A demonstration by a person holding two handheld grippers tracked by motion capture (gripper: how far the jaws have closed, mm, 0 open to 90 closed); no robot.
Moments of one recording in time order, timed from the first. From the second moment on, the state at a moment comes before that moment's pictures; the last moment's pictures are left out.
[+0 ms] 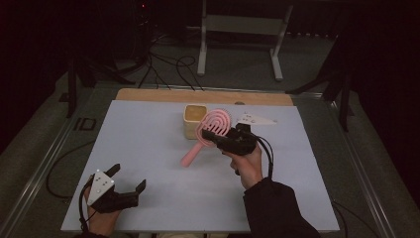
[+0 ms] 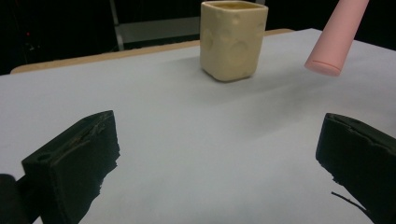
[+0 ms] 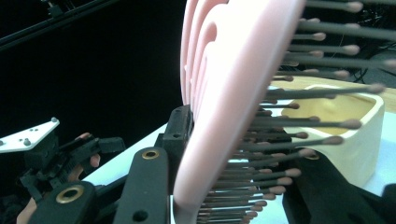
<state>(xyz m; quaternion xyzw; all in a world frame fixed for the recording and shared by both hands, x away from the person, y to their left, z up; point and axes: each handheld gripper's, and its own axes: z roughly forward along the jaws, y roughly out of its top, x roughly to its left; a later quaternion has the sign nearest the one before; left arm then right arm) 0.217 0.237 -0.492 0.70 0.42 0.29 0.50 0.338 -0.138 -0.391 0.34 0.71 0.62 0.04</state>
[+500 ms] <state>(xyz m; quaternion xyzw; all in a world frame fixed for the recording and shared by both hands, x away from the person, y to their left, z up) 0.221 0.233 -0.497 0.70 0.43 0.28 0.50 0.345 -0.135 -0.388 0.34 0.70 0.62 0.04</state>
